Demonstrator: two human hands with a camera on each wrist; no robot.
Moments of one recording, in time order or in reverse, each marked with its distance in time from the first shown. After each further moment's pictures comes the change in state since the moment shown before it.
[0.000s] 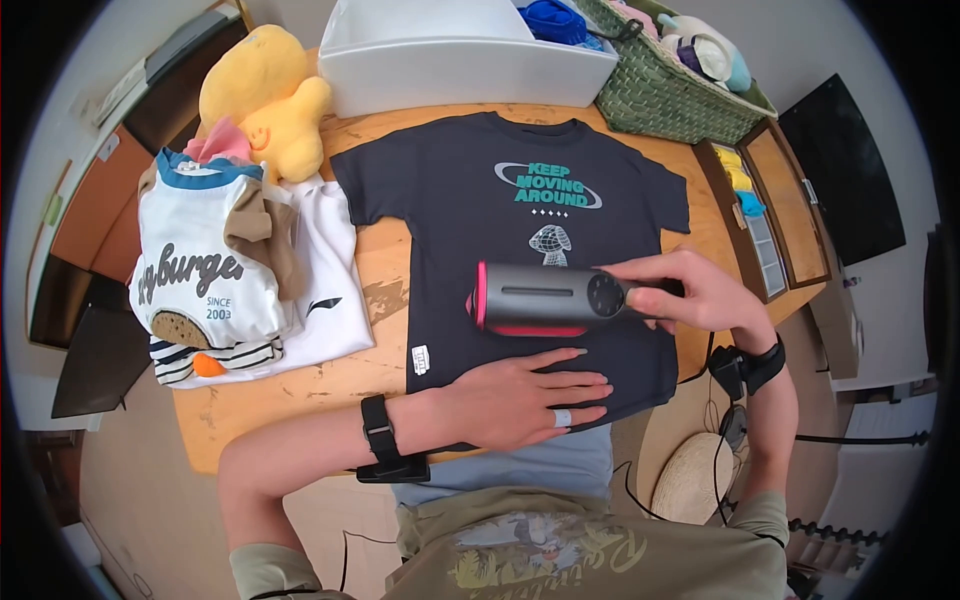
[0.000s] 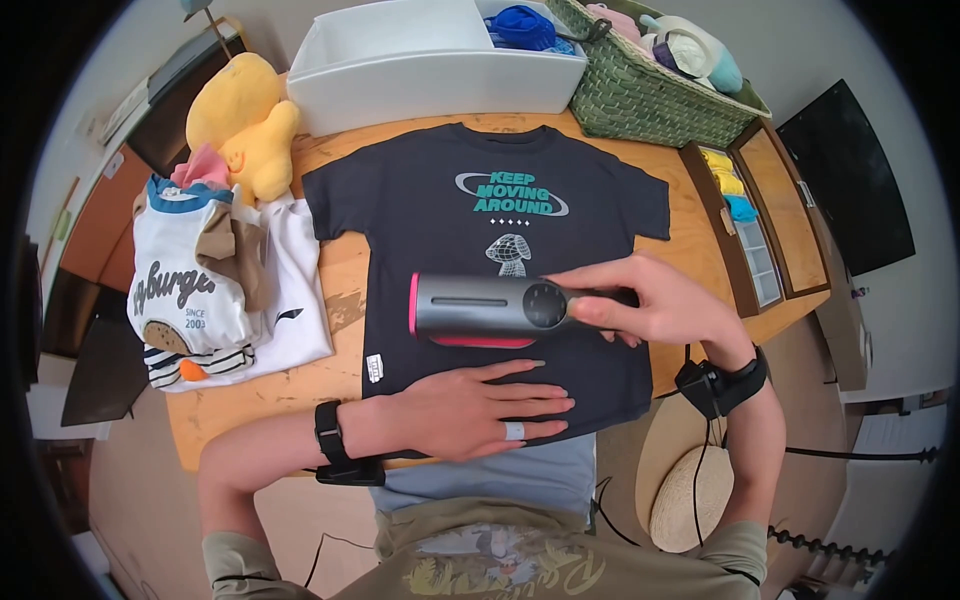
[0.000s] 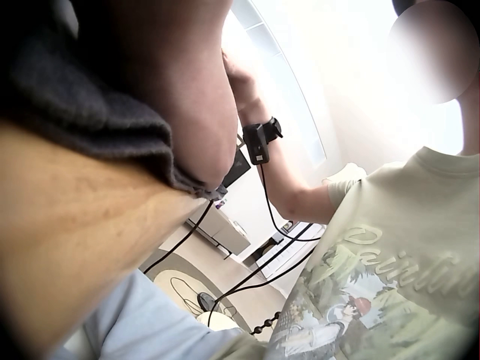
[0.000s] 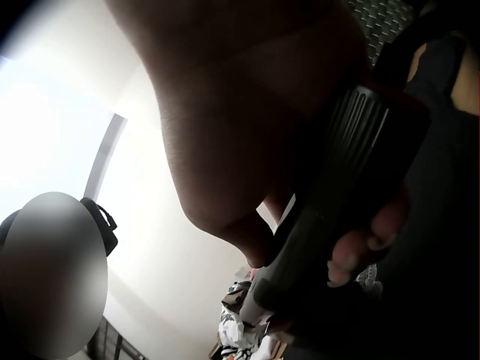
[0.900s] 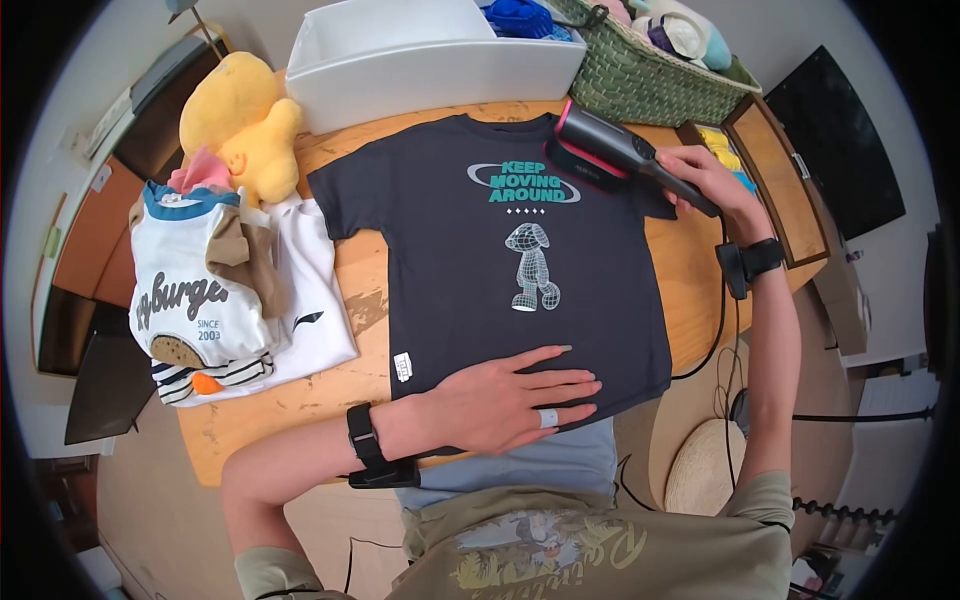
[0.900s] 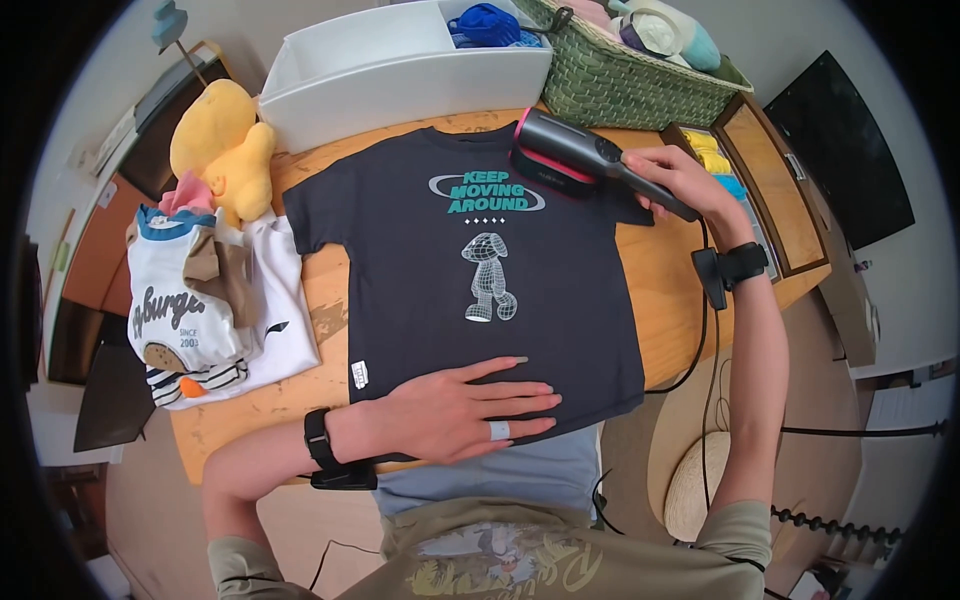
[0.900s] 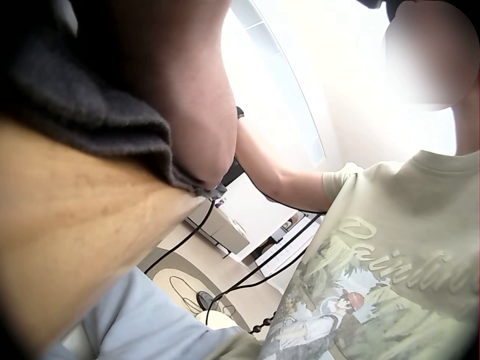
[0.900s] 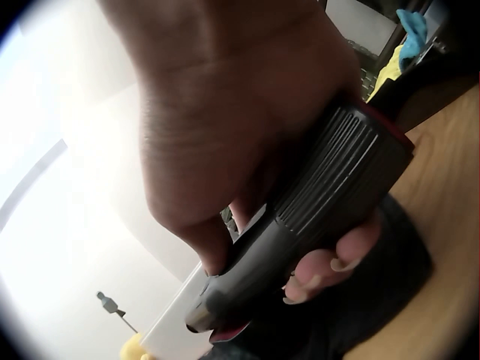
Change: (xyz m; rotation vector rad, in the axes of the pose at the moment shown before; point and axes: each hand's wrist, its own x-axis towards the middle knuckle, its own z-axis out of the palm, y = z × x) left_hand 0.004 0.003 -0.011 0.081 -0.166 -0.022; right_hand 0.021 0.104 -0.120 0.061 0.327 0.066
